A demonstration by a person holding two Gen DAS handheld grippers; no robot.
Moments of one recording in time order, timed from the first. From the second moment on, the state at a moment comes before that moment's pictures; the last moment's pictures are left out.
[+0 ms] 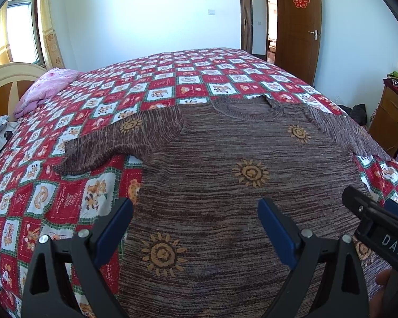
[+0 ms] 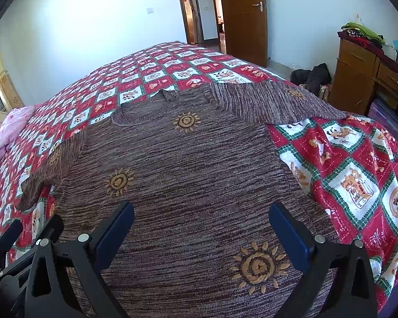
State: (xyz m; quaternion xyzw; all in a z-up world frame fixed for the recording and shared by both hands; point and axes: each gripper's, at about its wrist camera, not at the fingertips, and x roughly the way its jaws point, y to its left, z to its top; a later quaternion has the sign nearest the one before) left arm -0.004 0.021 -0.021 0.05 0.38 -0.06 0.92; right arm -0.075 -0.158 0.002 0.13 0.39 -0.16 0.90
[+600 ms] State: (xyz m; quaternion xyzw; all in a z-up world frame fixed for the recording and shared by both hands) left arm 0.091 0.031 -0.040 0.04 0.37 -0.02 0.93; right arm -0.049 -0.409 0.033 0.33 0.29 -0.23 0.87
